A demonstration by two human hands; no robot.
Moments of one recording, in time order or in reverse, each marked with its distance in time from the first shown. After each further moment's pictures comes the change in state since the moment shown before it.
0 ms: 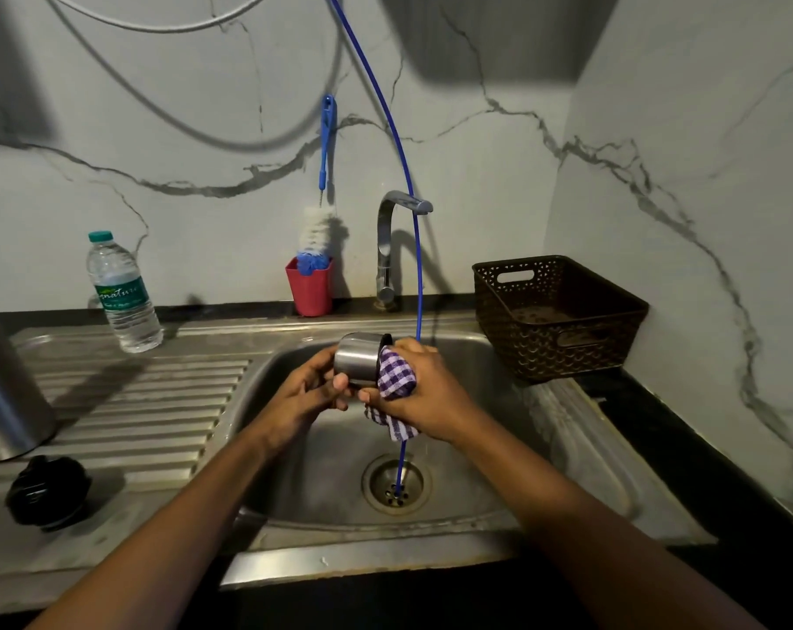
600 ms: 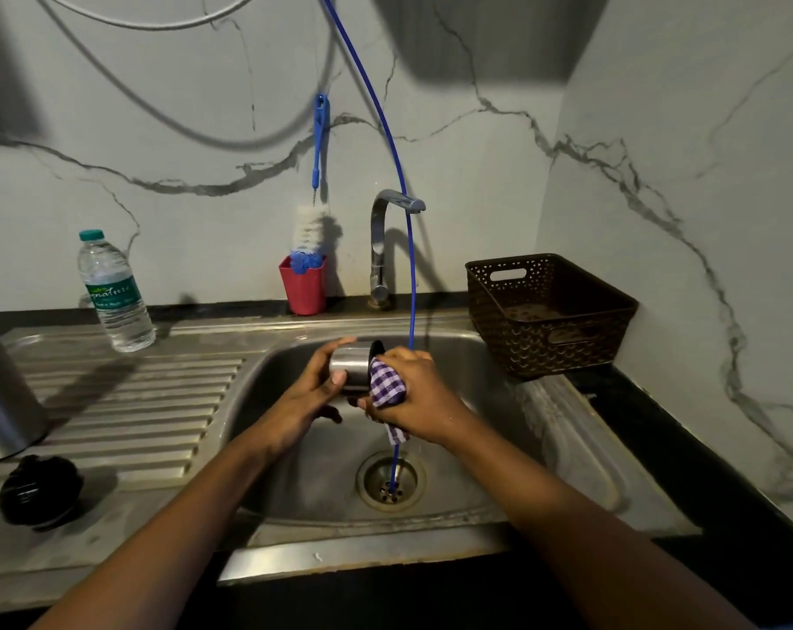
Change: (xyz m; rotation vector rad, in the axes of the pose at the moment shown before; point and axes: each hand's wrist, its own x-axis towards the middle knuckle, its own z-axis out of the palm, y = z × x) left_hand -0.001 -0.002 0.004 0.230 -0.022 -0.067; right_hand 0.004 0.020 0.008 -0.160 0.025 -0.103
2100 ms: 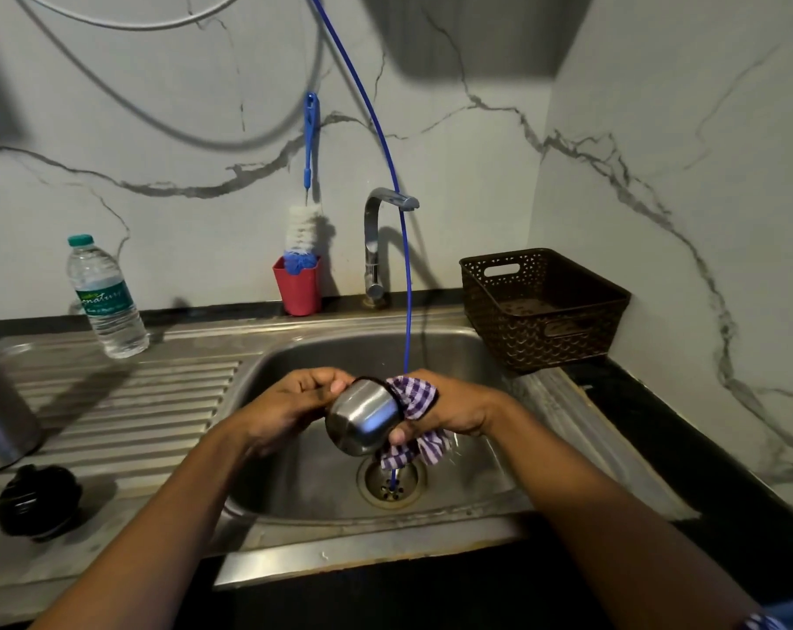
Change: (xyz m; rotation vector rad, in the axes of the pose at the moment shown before) left_hand -0.001 0.010 -0.013 -0.193 -0.202 -0.036; right_hand -0.005 0.016 -0.024 0.745 -0.645 0.199
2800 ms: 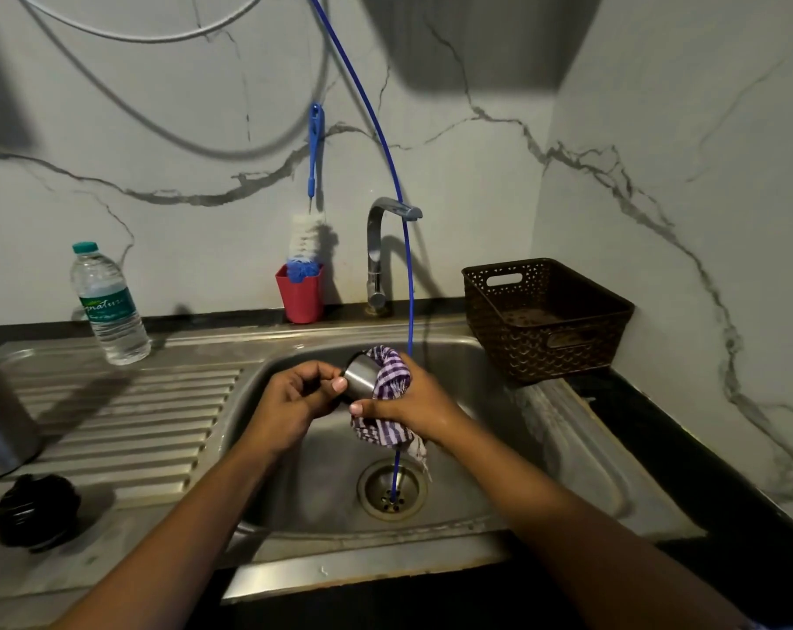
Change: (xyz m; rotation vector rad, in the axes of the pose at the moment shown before) left_hand 0.010 -0.010 0.011 0.079 0.415 0.176; right_hand 0.031 0.010 0.021 -0.054 0.609 0.042
